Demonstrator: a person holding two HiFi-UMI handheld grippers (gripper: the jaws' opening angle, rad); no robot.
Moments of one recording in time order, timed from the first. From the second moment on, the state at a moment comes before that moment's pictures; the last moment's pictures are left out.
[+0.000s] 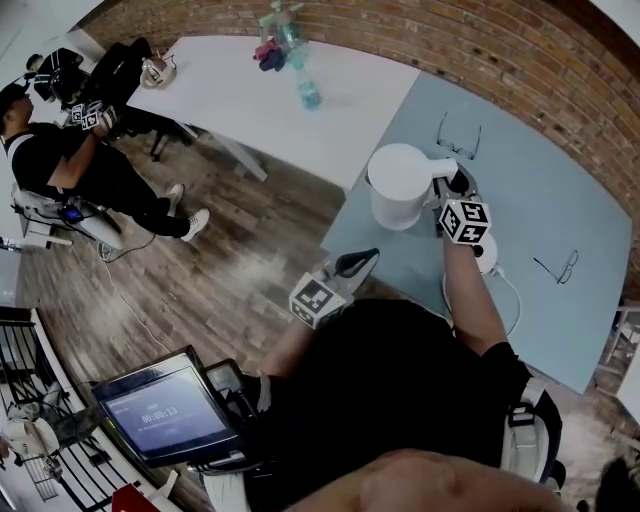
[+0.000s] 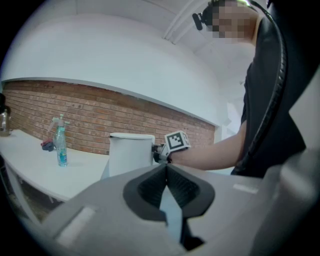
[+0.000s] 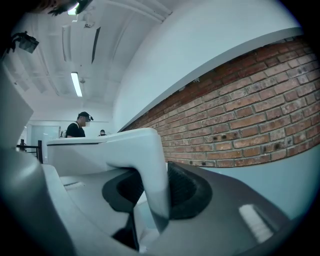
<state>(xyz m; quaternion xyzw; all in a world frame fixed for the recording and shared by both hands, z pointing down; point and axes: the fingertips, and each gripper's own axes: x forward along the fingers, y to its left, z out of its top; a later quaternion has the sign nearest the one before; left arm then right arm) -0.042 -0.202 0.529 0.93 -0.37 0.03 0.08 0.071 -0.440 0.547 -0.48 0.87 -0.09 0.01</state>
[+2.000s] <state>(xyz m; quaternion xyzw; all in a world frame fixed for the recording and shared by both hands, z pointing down) 0.080 -0.175 0.535 0.98 -0.19 0.04 0.09 0.316 -0.333 0.517 -0.65 0.75 -0.08 0.06</state>
